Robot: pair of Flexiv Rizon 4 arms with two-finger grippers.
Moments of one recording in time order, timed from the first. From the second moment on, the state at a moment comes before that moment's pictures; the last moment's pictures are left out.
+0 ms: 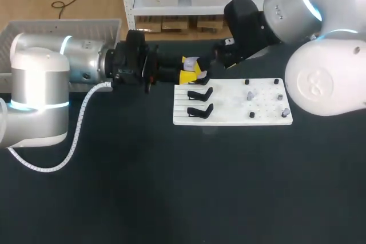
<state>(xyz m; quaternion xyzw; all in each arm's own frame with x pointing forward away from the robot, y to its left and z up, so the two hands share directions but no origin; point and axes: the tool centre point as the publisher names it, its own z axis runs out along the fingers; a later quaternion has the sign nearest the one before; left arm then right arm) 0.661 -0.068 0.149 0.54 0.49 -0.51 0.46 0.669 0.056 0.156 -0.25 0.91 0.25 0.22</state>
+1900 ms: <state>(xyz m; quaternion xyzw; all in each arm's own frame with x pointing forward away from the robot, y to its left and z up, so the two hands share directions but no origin) 0.661 -0.069 0.149 0.54 0.49 -0.51 0.46 0.614 -0.116 0.080 -0.20 0.97 -0.04 0.10</state>
